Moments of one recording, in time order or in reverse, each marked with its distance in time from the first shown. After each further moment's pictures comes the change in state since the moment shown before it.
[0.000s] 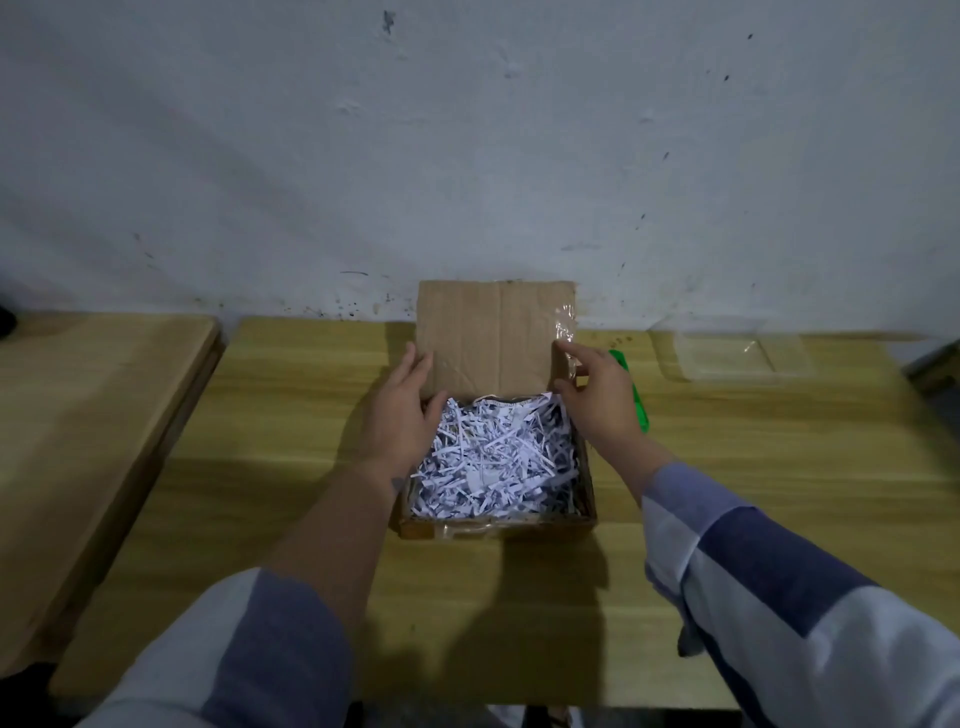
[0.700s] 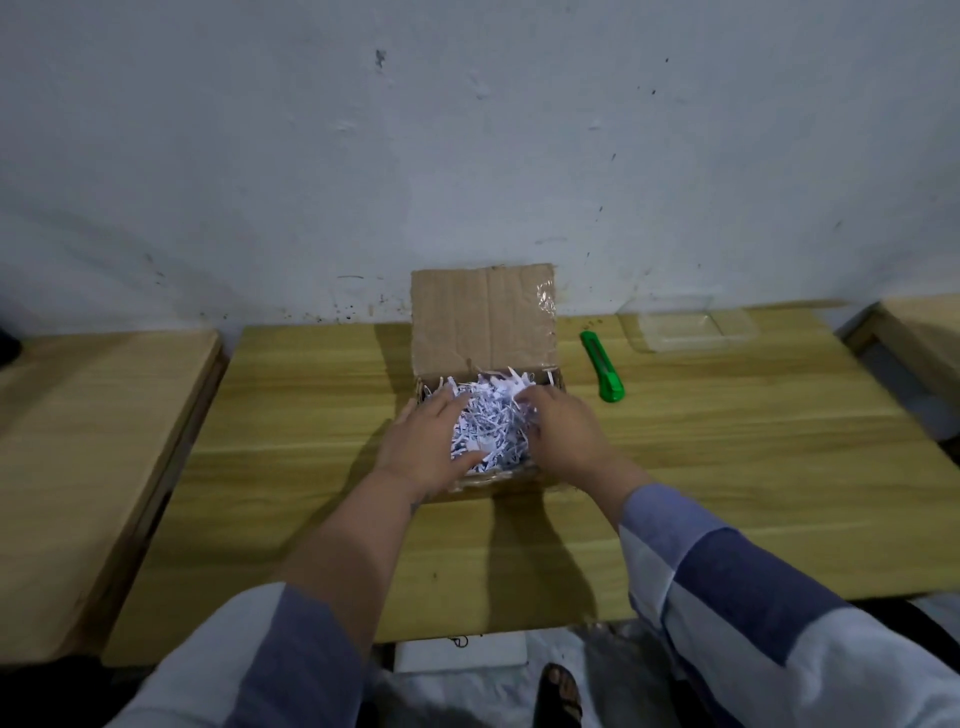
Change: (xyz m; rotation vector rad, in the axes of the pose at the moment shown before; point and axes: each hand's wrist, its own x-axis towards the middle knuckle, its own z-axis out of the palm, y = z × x) left_hand -0.058 -0.003 -0.006 0.460 -0.294 0.314; right_hand -0.094 -0.029 0.006 -0.416 -0.253 -0.107
